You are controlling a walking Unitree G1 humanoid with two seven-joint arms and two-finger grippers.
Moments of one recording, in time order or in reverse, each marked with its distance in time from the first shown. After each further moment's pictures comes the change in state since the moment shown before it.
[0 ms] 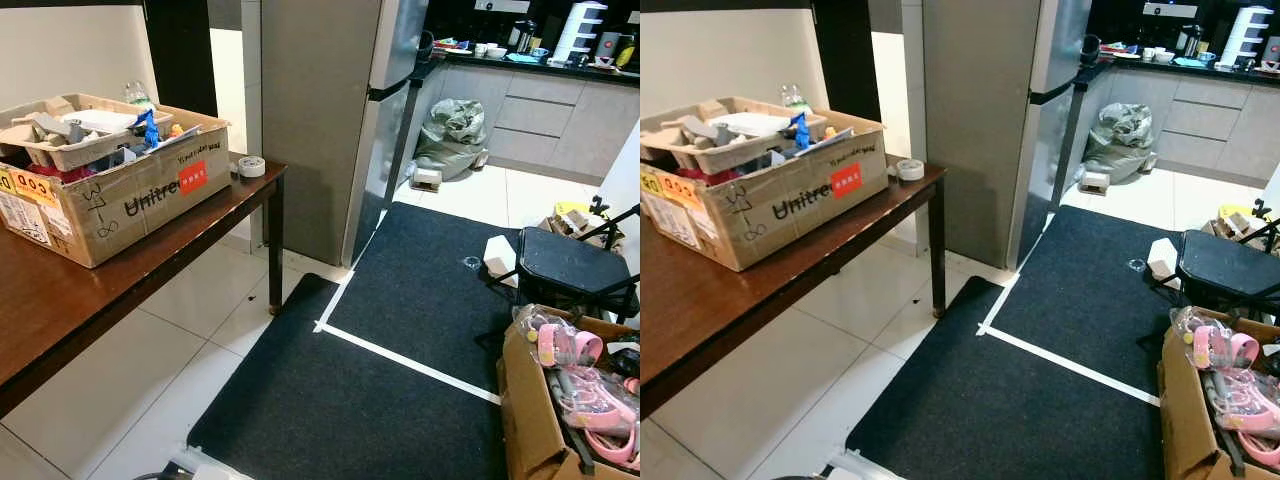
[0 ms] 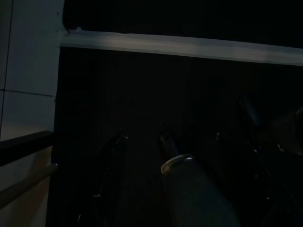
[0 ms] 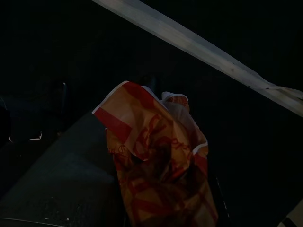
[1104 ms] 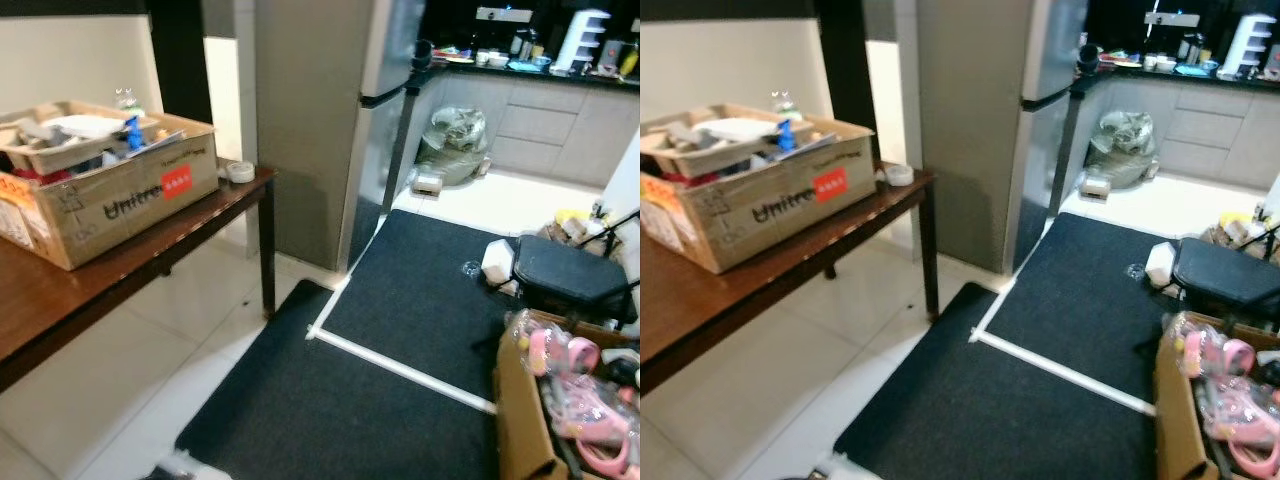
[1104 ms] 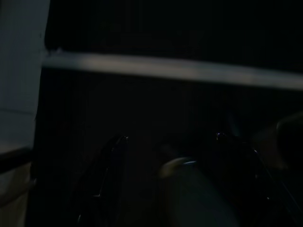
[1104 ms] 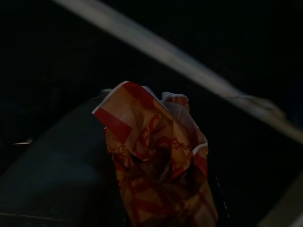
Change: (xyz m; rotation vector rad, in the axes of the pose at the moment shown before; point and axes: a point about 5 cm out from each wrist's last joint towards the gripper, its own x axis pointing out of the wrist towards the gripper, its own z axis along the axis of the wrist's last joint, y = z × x) left arm 0.001 -0.002 0.001 0.004 -0.007 -0.006; right arm -0.001 -0.005 -0.004 -0.008 0.013 -0.013
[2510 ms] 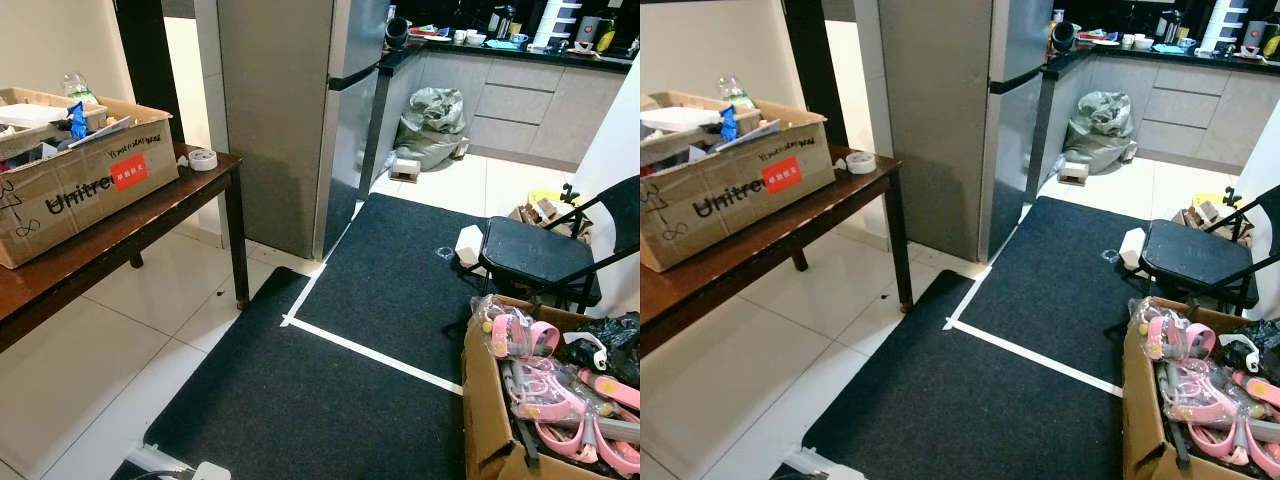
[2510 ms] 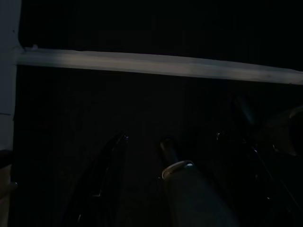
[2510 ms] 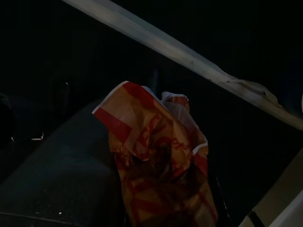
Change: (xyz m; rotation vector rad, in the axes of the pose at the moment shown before) left arm 0.000 0.001 0.003 -0.021 -0.014 -0.018; right arm 0.001 0.004 0.002 -0.008 -0.011 0.013
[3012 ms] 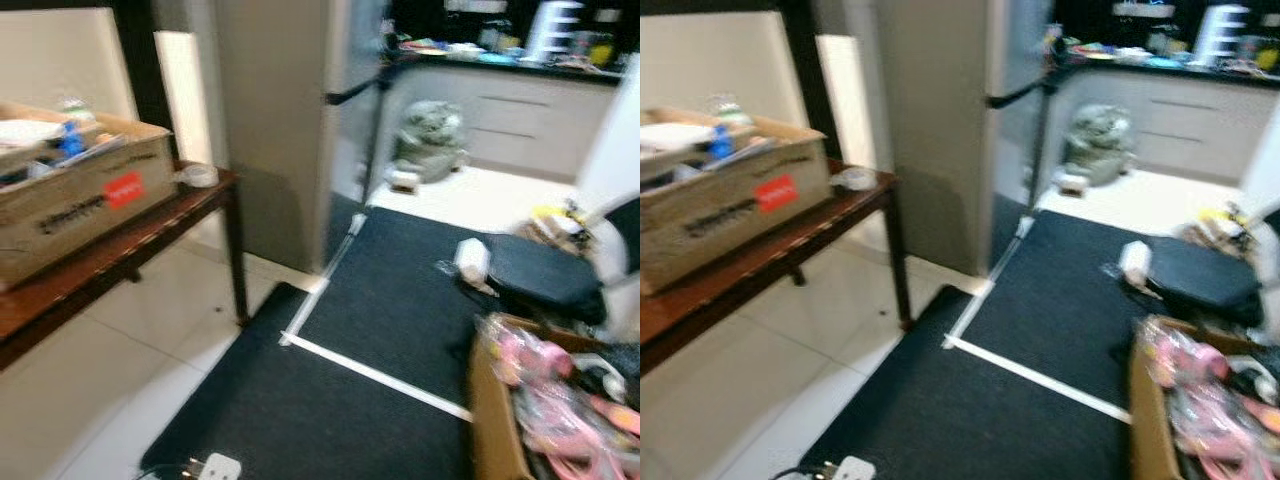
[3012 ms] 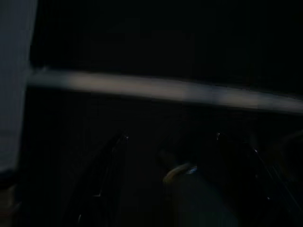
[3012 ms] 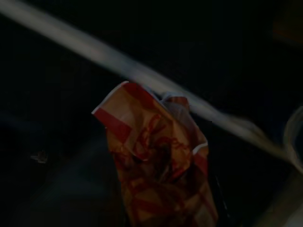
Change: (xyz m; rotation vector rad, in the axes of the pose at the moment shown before) left arm -0.002 0.002 -0.006 -0.024 0.020 -0.003; right arm 0.002 0.005 0.013 -0.001 -0.043 0.014
